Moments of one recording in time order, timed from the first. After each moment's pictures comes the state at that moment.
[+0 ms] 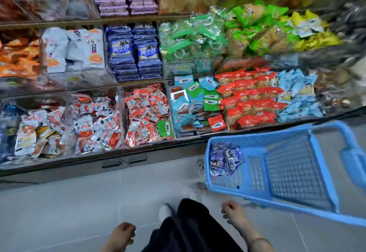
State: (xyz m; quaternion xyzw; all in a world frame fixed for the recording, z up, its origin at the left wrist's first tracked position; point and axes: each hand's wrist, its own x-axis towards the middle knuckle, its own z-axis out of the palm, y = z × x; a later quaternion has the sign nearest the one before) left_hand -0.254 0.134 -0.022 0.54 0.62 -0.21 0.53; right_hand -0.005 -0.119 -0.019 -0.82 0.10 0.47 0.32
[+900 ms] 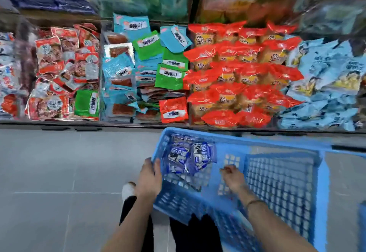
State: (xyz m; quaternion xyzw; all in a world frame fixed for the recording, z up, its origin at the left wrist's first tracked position) left_hand 0.072 -0.011 -0.149 0.63 0.62 -0.07 0.46; right_hand 0.274 -0.177 -0.184 -0.87 -0.03 0.48 0.14
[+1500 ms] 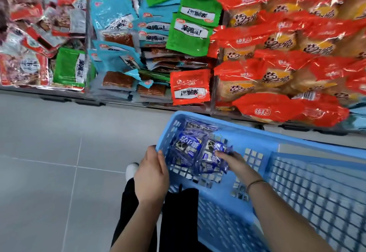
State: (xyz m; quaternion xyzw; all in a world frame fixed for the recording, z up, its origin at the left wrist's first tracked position) left_hand 0.072 -0.027 -0.176 0.75 0.61 0.00 0.27; right_hand 0.284 -0.148 -0.277 -0.76 0.07 0.60 0.24
